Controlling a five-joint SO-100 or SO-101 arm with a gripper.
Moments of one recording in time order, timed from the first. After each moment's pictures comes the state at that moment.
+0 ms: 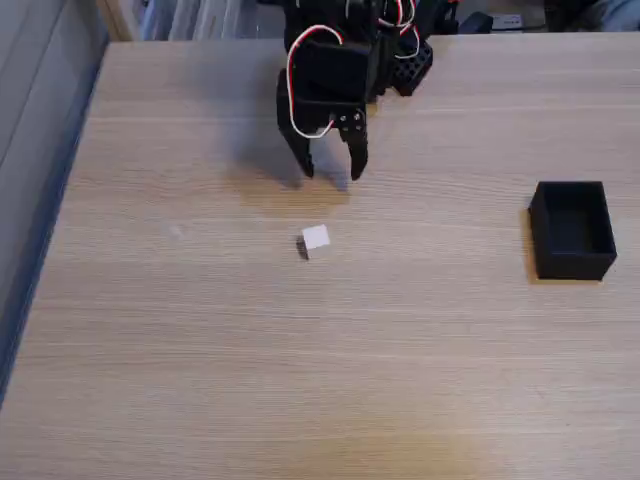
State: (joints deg) arm 20.5 123.8 135.0 63.3 -104.5
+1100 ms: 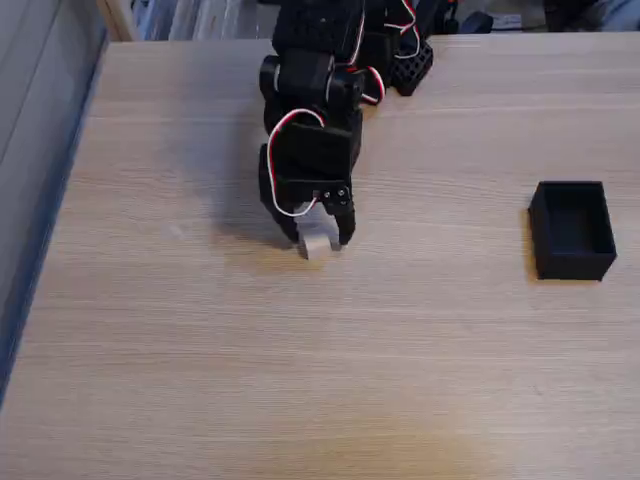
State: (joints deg) arm 18.9 93.2 112.5 55.2 -104.6
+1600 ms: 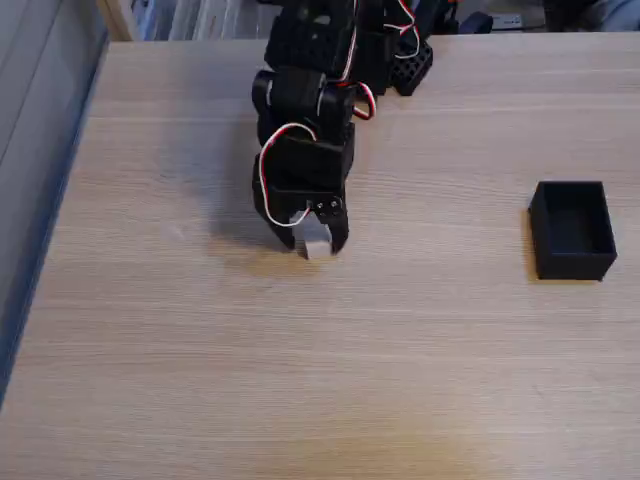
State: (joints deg) arm 20.0 89.5 110.7 54.5 -104.6
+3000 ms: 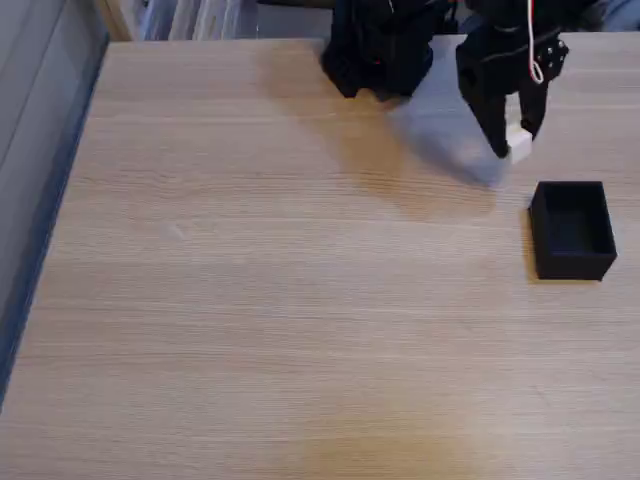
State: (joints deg) arm -33.7 124.7 120.9 67.1 -84.5
